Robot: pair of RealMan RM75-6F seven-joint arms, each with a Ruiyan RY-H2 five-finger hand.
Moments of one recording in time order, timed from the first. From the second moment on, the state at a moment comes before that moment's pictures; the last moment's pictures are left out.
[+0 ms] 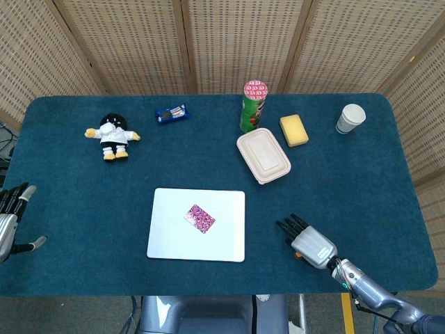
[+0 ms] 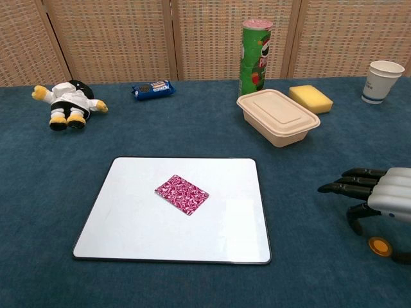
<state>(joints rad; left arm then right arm) -0.15 -1.05 -0.04 -1.59 1.43 1.35 -0.04 0.56 -1.38 -0.20 -1.33 -1.71 1.05 -0.21</state>
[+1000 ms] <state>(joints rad) -0.15 -1.05 -0.03 -1.59 1.43 1.35 -0.05 0.56 -1.39 -0.17 -1.34 -1.72 1.02 -0.21</state>
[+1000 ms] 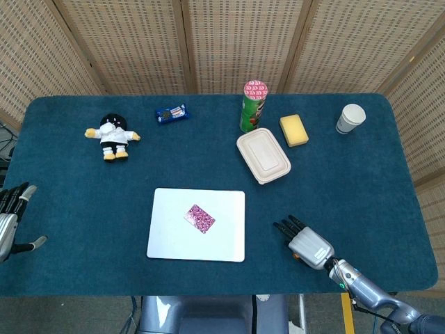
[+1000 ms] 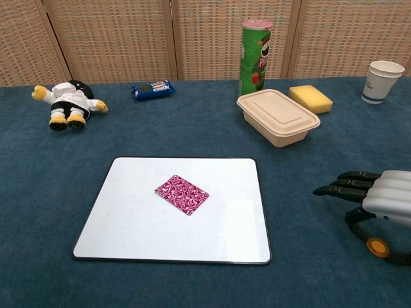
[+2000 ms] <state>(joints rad) -0.16 -1.04 -0.05 -1.58 1.40 1.32 -0.06 0.82 -1.57 0.20 -1.57 -1.23 0.81 -0.62</state>
